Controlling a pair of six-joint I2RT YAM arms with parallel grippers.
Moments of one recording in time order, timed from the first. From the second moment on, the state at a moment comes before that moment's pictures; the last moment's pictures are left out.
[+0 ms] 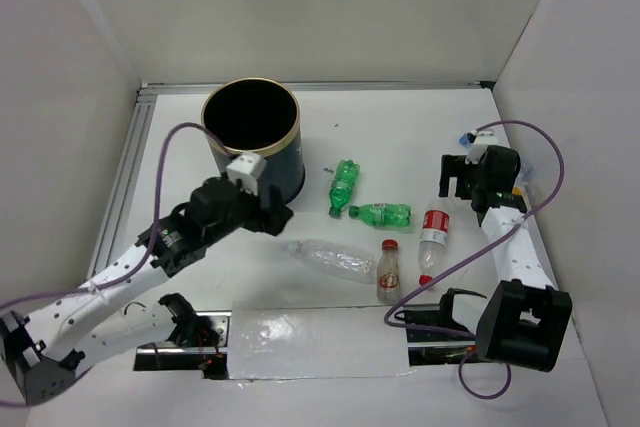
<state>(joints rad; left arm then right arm) -0.71 0.86 0.79 -0.38 -0.12 -0.39 -0.23 1.11 0.72 -0.26 -0.16 -0.15</state>
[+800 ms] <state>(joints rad) -1.15 1.45 0.91 -0.36 -0.09 0.00 -0.31 1.07 0.72 -0.39 -0.40 -0.31</state>
